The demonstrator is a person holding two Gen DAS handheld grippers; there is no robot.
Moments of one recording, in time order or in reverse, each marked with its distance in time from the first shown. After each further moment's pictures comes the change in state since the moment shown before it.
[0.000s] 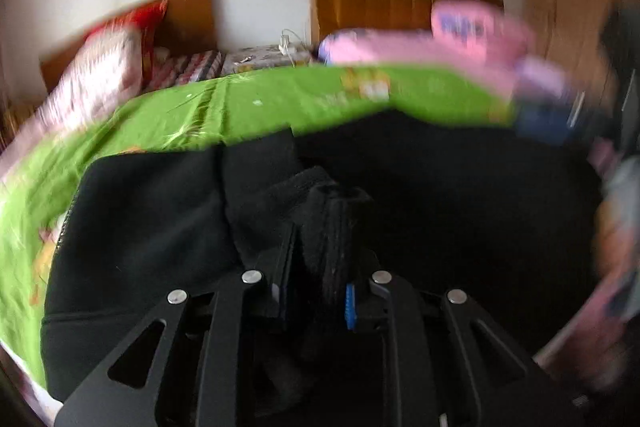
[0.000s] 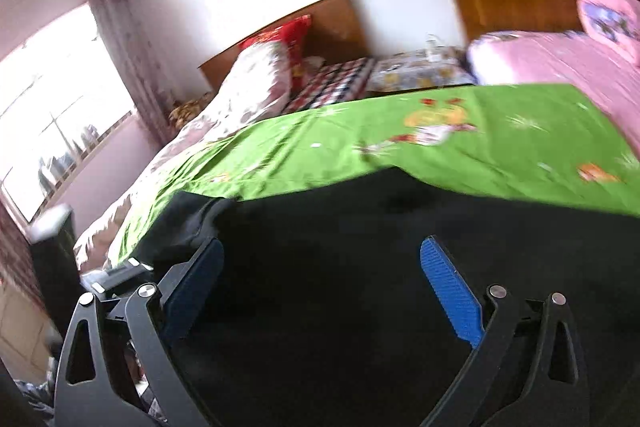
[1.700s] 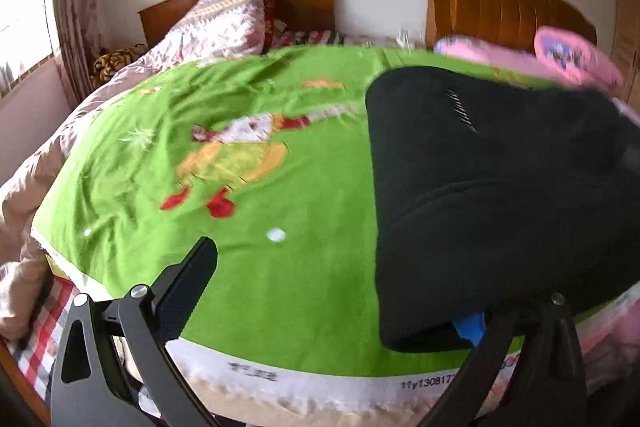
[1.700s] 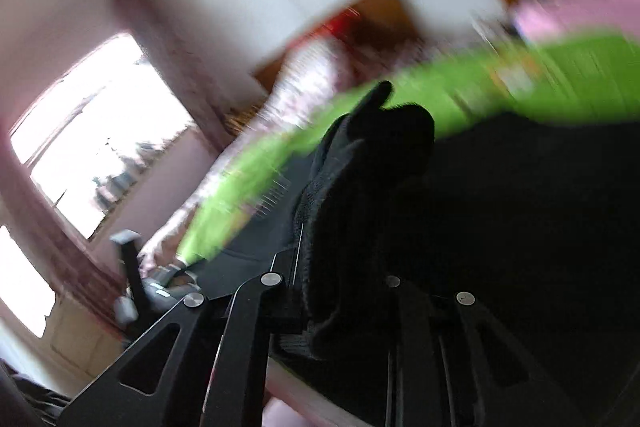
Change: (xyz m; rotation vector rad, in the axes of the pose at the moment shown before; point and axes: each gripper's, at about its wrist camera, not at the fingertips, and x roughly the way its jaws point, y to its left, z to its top) left arm -0.037 0.161 -0.100 -0.282 0.048 0.230; right arm 0.037 0.050 -0.066 0.166 0.085 0.214
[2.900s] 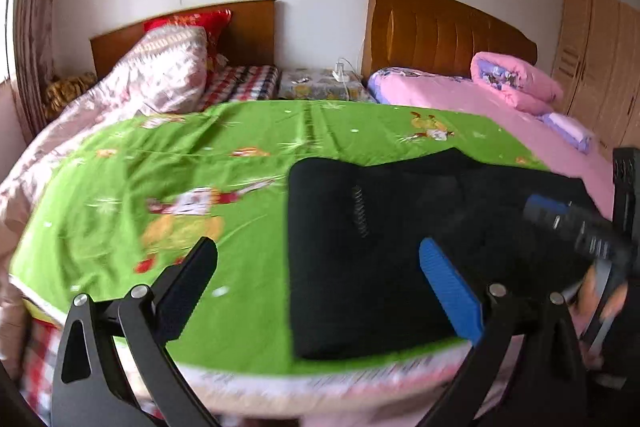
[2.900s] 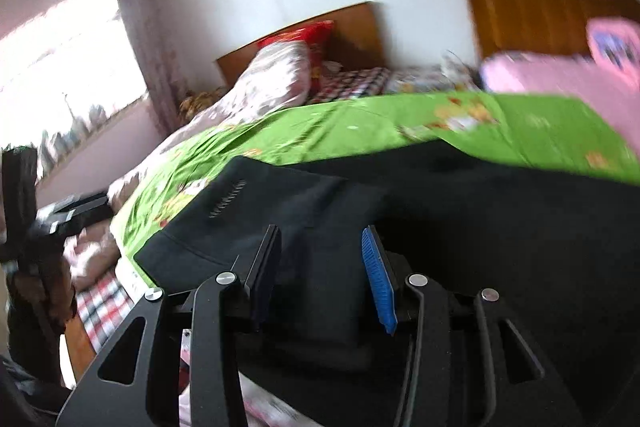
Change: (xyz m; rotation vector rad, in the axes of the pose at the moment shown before) left arm -0.070 -0.023 0.056 0.033 -0.095 -0.241; right arm -0.018 0.052 0.011 -0.359 -0.082 -0.214
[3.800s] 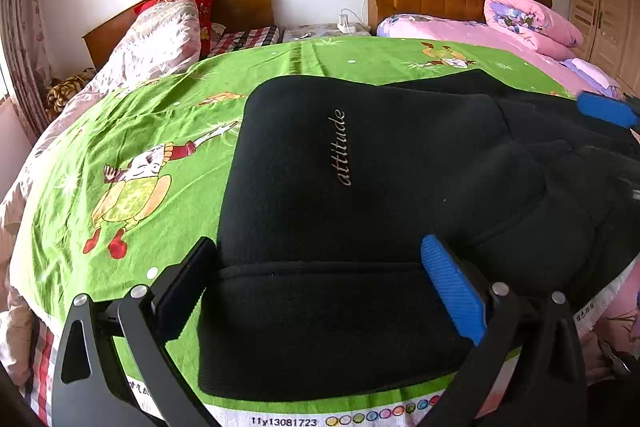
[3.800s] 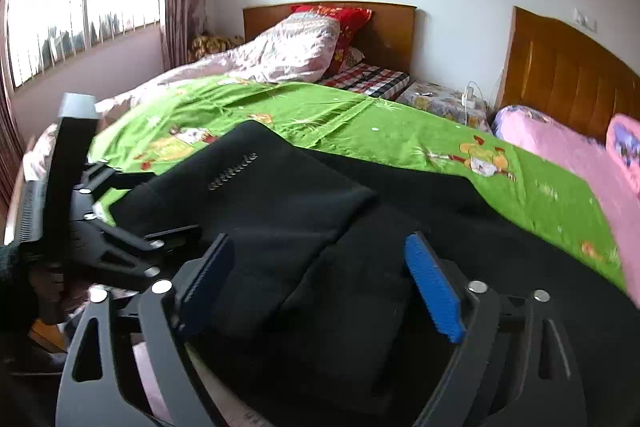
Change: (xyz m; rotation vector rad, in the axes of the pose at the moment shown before) left arm 0.083 -0.034 -0.042 0.096 0.128 0.112; right arm 0.036 0.029 0.013 -0.275 0.102 -0.117
